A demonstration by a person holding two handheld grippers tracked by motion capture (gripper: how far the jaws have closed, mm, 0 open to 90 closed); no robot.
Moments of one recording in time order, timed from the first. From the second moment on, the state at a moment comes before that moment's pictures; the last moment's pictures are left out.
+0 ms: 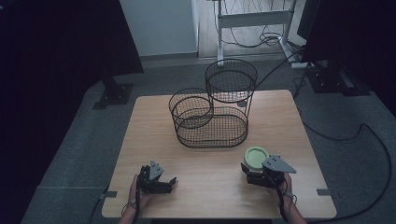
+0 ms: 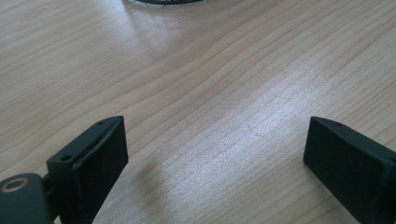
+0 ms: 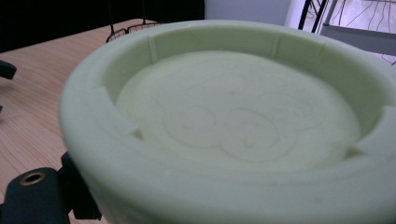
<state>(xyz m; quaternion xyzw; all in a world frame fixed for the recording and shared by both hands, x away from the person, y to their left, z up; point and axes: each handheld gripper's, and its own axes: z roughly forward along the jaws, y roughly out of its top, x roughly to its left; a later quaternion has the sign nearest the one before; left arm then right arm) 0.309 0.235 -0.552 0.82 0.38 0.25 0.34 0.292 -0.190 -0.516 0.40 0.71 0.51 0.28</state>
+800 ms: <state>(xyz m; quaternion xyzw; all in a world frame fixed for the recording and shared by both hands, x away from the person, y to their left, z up) 0.309 0.234 -0.552 0.82 0.38 0.25 0.34 0.286 -0.188 -0.504 0.39 0.70 0.52 0.30</state>
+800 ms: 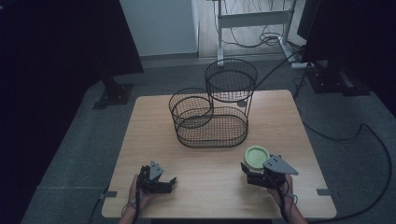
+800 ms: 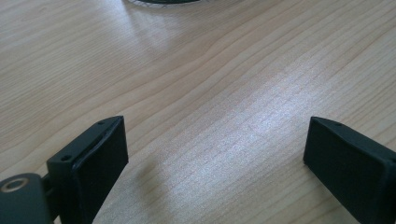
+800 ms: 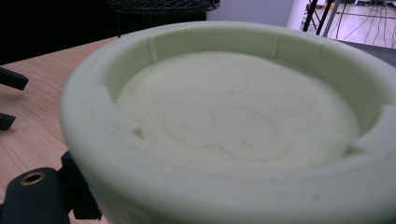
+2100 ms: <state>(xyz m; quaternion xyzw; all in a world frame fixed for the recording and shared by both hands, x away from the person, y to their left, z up) 0.309 0.234 -0.552 0.82 0.38 0.25 0.34 0.295 -0.179 -0.471 0.38 0.69 0.54 0.31</state>
